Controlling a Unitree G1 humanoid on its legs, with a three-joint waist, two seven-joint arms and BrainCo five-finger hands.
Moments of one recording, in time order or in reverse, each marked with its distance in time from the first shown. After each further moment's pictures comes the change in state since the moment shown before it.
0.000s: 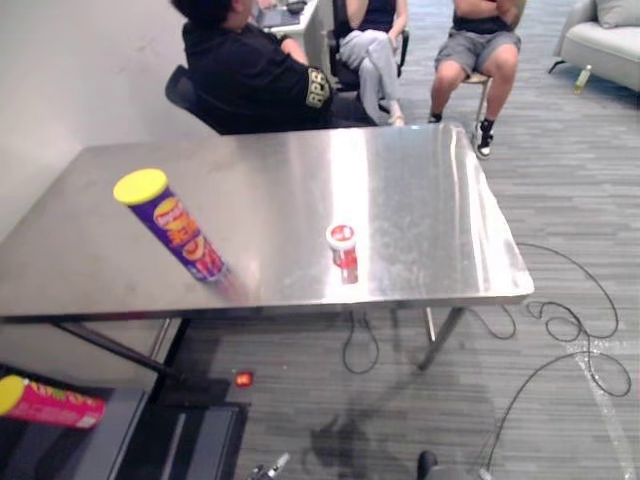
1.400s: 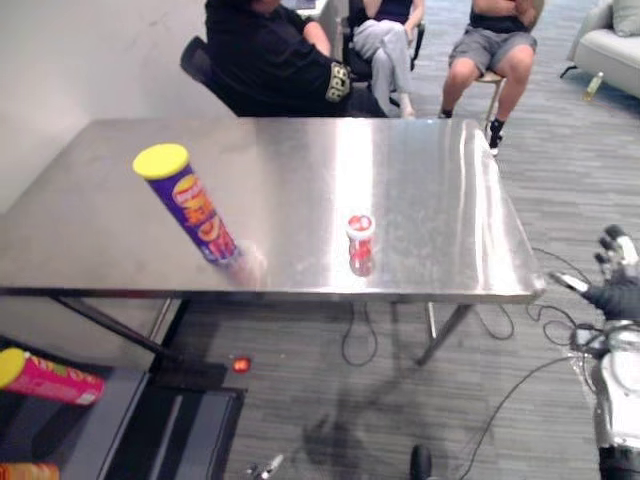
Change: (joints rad) left arm 0.055 0.005 0.077 -0.099 0.043 0.022 -0.023; right arm -0.164 -0.307 0.115 -1.149 -0.158 -0.060 -0.069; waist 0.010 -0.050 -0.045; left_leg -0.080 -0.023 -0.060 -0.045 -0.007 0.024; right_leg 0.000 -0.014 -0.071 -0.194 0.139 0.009
